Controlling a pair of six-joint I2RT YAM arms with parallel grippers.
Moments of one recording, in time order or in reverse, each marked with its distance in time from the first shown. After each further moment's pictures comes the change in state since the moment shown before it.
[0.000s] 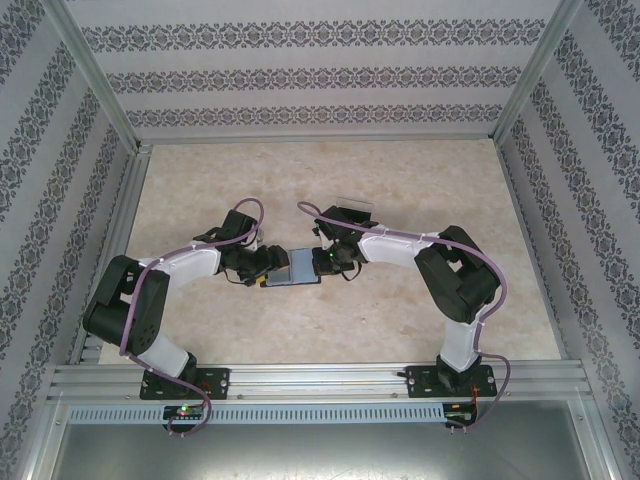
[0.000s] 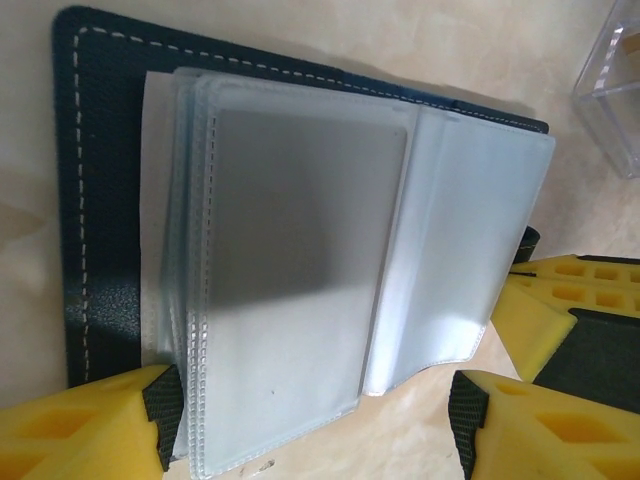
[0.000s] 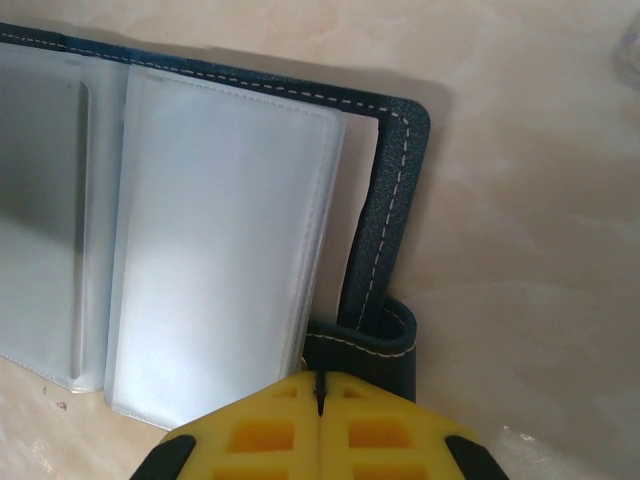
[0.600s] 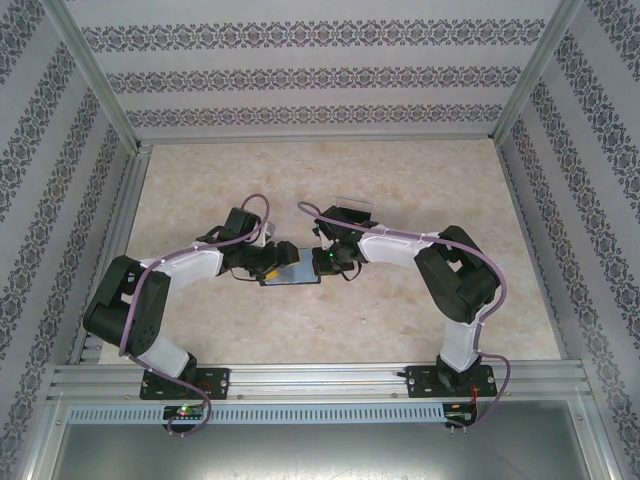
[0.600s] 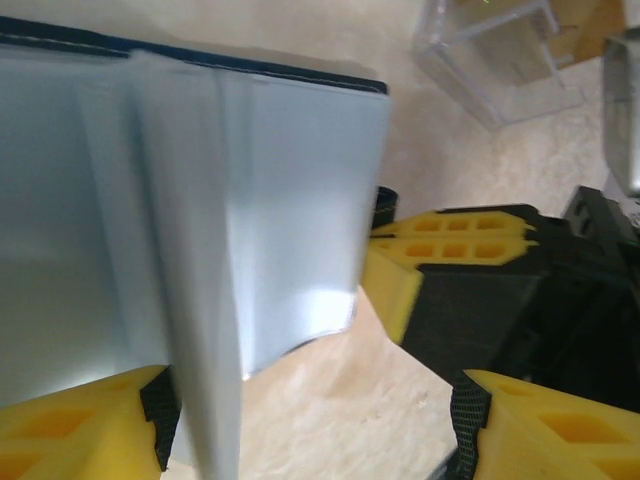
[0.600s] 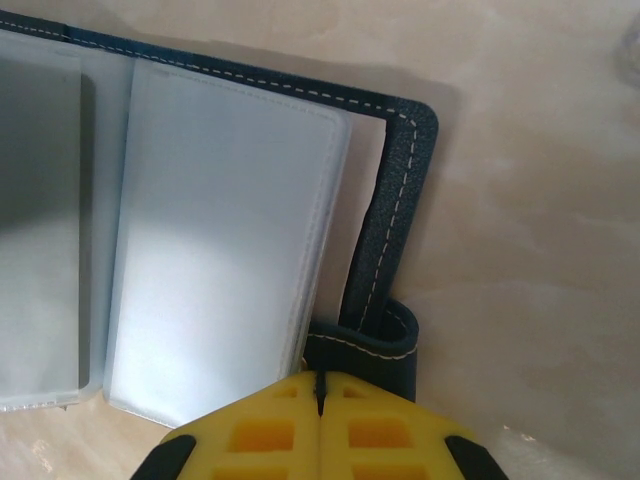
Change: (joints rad) left arm -0.030 -0.005 0.002 0.127 0.151 -0.007; right arm 0.000 0.000 0.000 0.000 -0.001 0.000
